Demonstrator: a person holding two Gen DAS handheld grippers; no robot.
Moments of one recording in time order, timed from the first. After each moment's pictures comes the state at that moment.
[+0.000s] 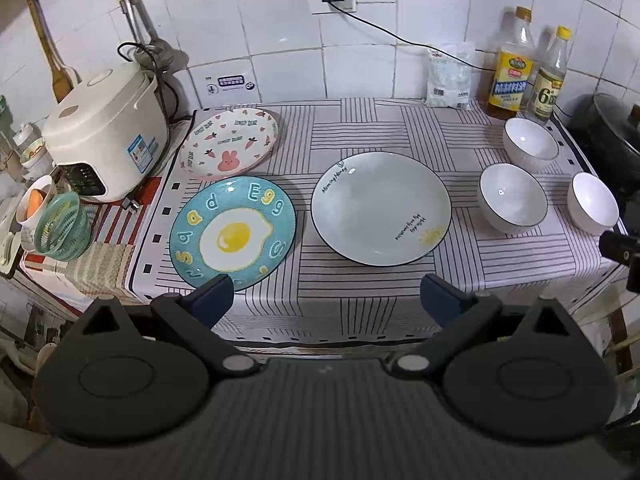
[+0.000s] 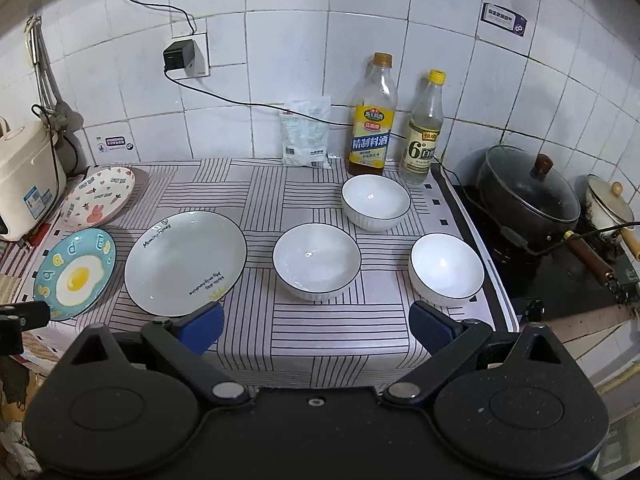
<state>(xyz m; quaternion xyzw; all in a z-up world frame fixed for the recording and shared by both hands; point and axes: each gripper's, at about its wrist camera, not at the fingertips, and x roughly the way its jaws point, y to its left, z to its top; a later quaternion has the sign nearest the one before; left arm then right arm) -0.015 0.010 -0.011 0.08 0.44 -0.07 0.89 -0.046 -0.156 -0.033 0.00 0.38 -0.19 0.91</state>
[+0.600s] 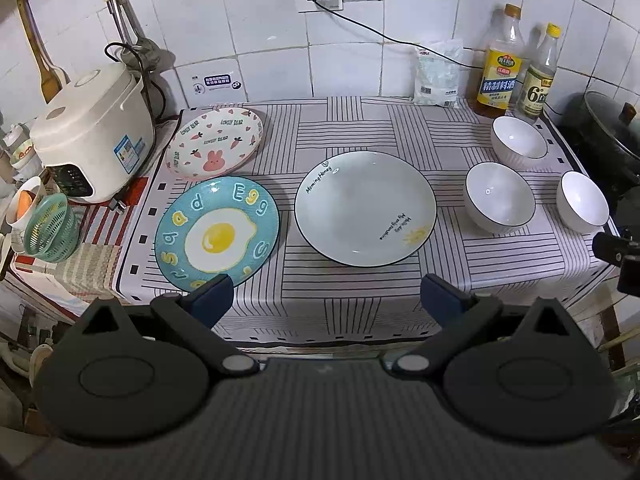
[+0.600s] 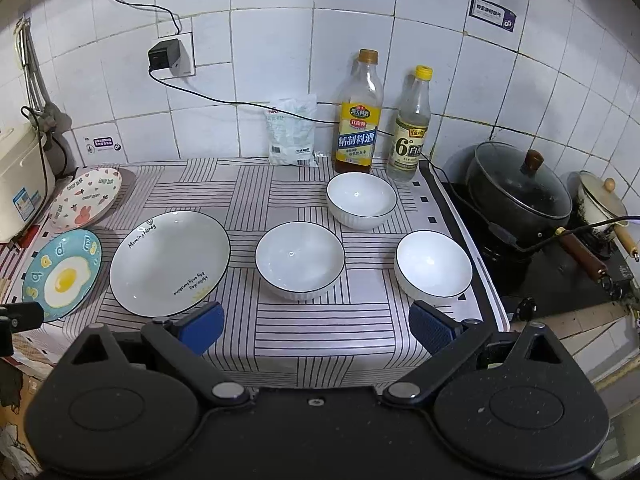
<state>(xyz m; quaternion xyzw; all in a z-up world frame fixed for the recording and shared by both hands) -0.015 0.000 -0.013 0.07 0.44 -0.08 0.89 -0.048 -0.167 -0.037 0.00 0.38 -0.20 0.90</state>
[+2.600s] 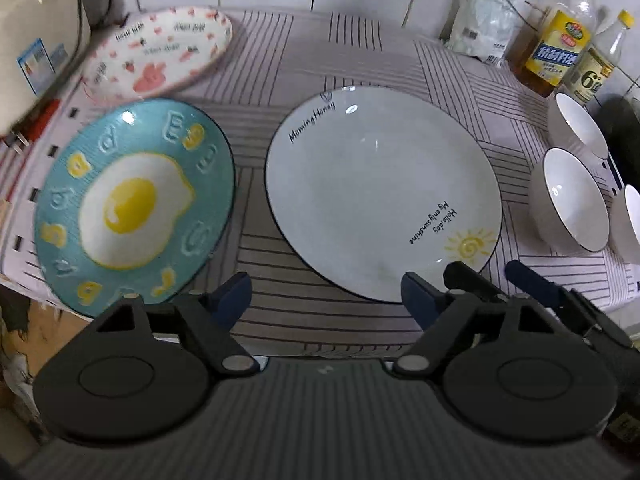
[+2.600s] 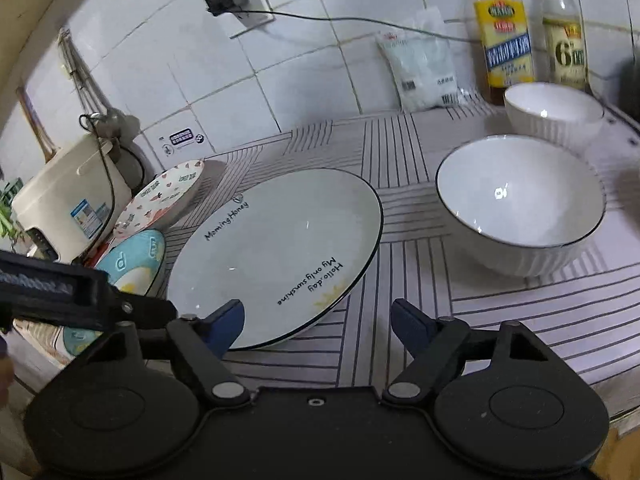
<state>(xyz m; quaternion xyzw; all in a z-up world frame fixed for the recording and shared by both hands) 0.116 0.010 -0.170 -0.02 0.53 -0.11 0.84 0.066 -0.155 -0.222 0.15 0.32 -0.03 0.94</state>
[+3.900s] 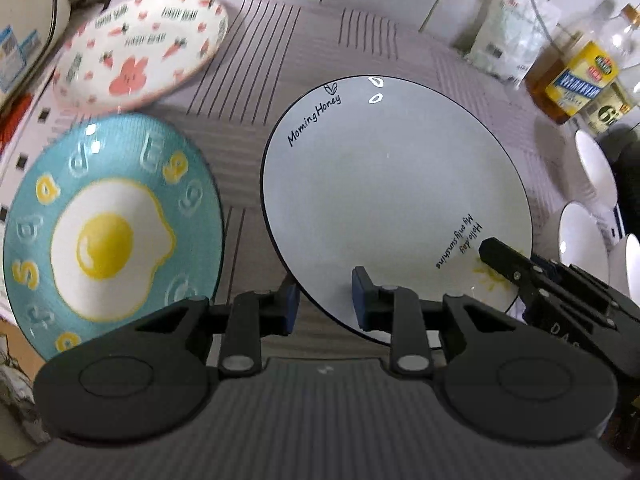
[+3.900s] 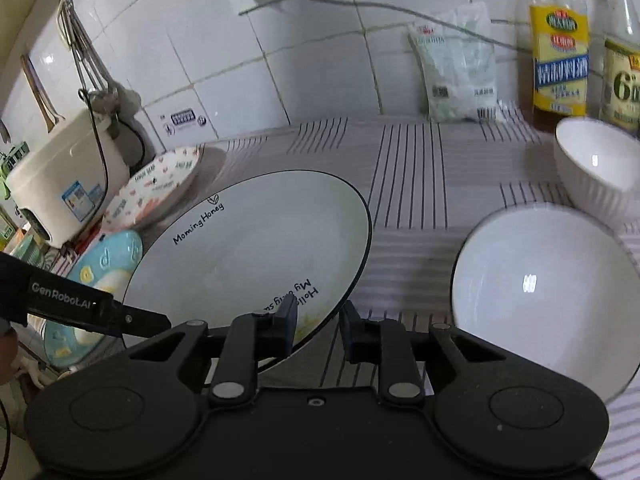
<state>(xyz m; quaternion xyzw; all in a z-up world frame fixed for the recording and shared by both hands) 0.180 0.013 -0.166 -0.05 0.55 -0.12 0.82 0.132 -0.182 -0.201 0.11 0.36 0.02 0.93</state>
